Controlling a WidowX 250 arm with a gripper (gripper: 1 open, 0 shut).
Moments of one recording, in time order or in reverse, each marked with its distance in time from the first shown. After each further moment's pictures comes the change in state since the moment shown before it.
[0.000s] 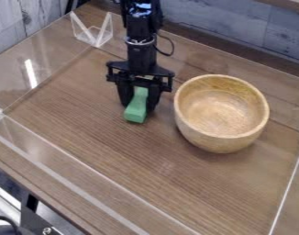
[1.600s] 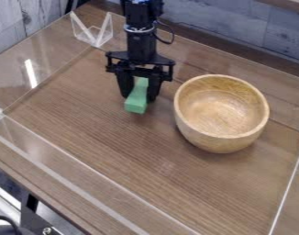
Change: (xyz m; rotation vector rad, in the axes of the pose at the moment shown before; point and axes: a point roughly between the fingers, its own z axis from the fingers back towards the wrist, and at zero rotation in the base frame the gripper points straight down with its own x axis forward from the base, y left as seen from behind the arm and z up) arm 0.001 0.000 0.015 -0.013 0.005 0.017
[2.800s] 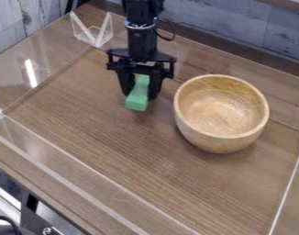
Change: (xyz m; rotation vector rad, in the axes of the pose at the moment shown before) arm 0.001 -0.001 0.004 -0.006 0.003 0.002
